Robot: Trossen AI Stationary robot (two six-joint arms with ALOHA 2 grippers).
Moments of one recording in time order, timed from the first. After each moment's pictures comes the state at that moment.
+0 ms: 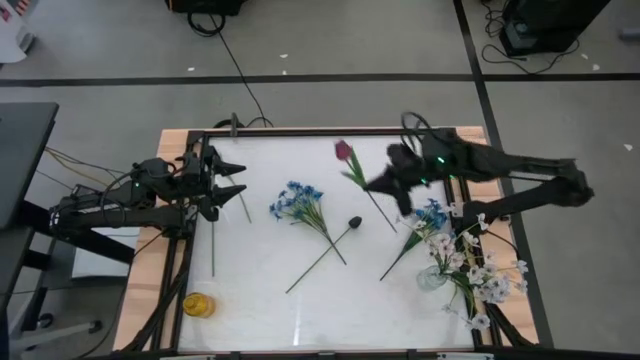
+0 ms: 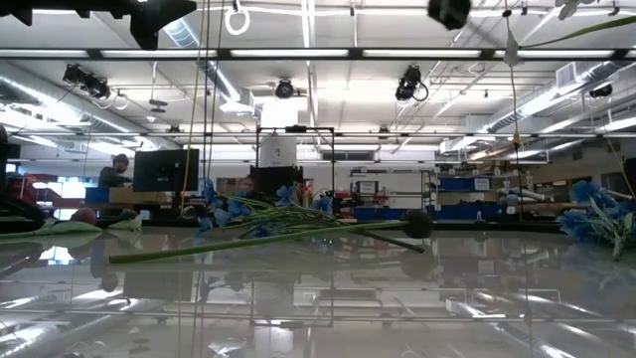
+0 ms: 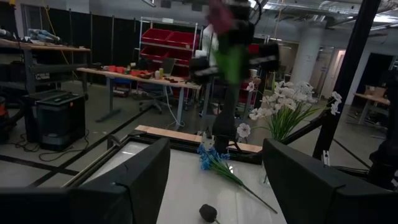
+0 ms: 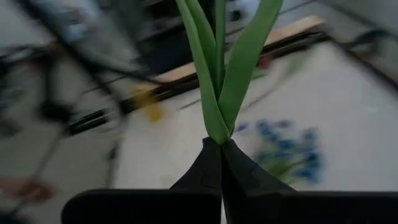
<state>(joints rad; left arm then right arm) 0.16 0.42 0.52 0.01 0.02 -0.15 -0.12 1.08 1.14 -0.45 -0.21 0.34</state>
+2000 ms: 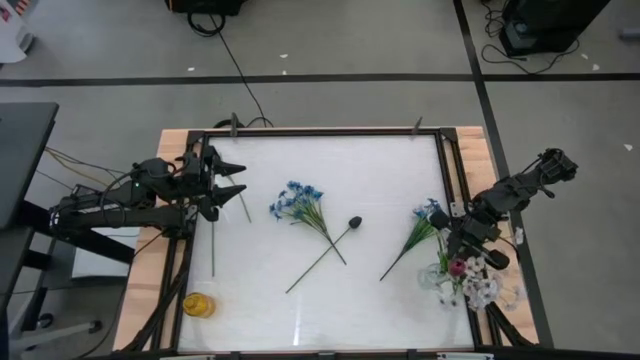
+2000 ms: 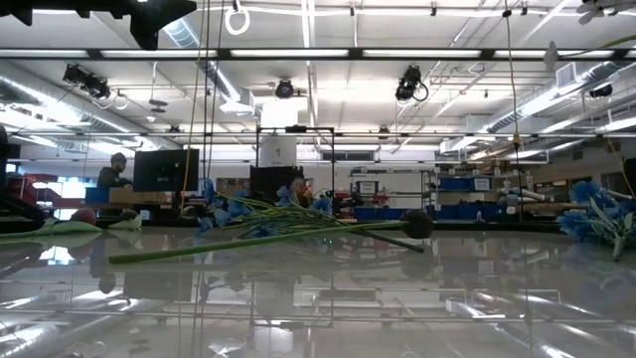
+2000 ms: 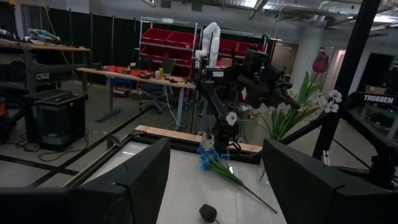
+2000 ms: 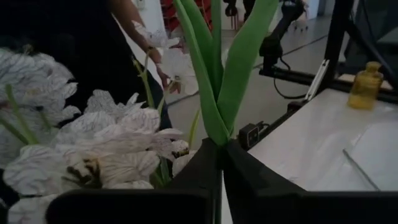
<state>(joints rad) 0.16 0.42 0.52 0.01 0.02 -0.15 0.51 0.42 0.54 -0.30 -0.39 0.08</state>
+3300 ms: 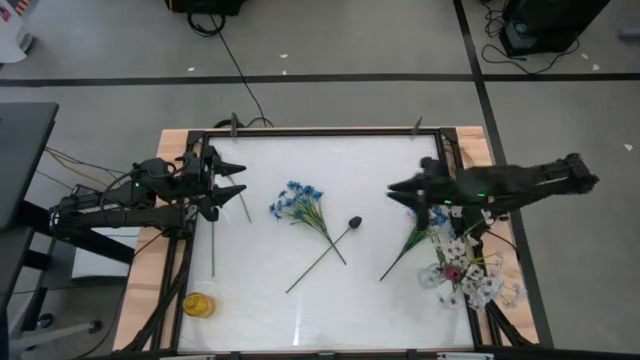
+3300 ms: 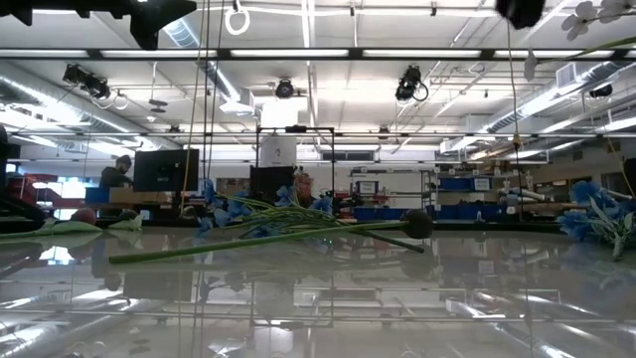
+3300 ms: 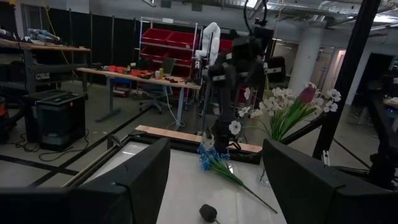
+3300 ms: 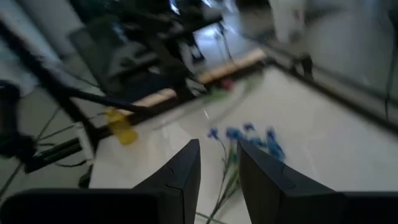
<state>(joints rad) 0.16 0.42 0.52 0.01 0.02 -0.15 0.22 0.80 0.89 -0.41 0.39 0.51</state>
